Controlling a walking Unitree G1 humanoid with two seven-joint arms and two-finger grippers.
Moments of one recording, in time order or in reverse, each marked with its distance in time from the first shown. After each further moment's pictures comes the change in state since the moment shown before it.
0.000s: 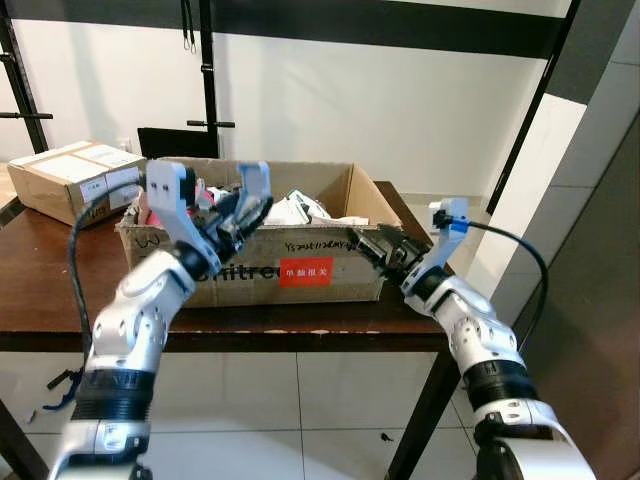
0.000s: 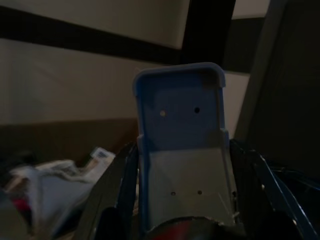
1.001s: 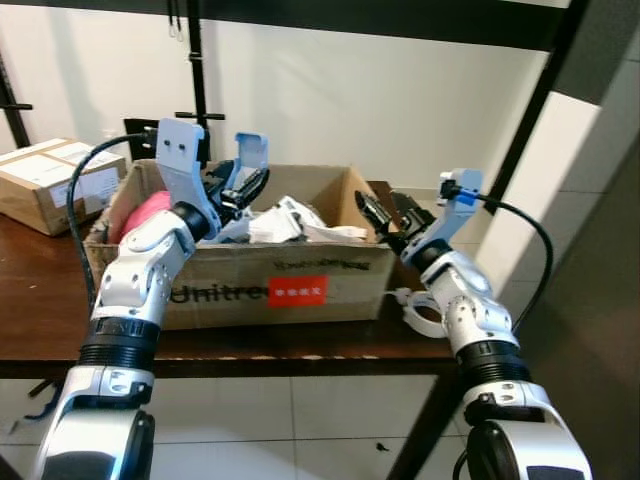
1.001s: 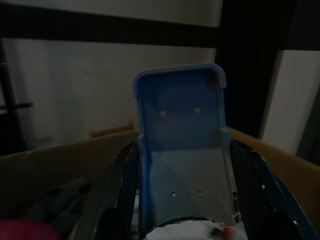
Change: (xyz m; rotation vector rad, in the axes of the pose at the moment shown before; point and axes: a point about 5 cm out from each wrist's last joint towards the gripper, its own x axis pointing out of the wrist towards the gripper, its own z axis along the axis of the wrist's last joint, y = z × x) left arm 0.015 0.019 0.018 0.145 0.041 0.072; right arm 0.023 0.021 0.017 -0.024 -0.104 -0.011
